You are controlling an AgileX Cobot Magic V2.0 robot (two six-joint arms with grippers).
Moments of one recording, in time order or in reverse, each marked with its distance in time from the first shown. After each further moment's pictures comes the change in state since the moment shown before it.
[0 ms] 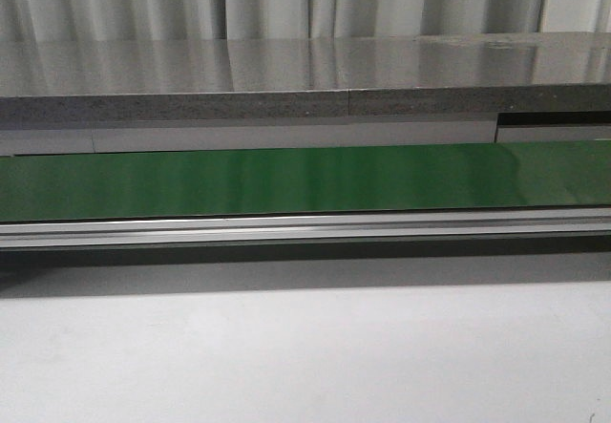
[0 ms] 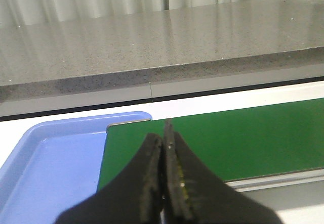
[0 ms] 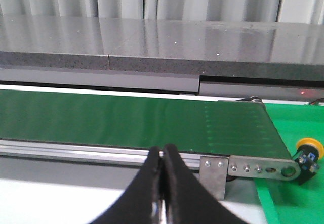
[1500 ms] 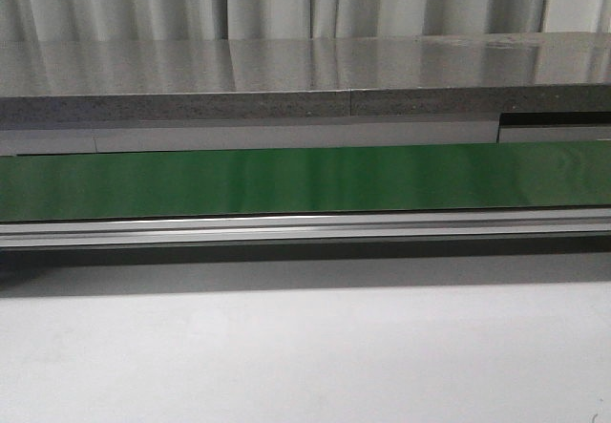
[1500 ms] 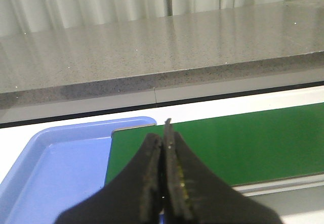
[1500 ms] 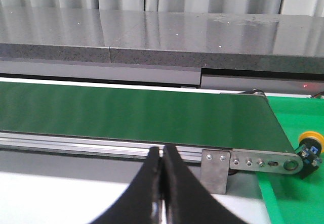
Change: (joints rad) left arm 0.000 -0.013 0.016 0.042 -0.026 -0.028; right arm 0.000 0.000 0.002 0.000 0.015 0.000
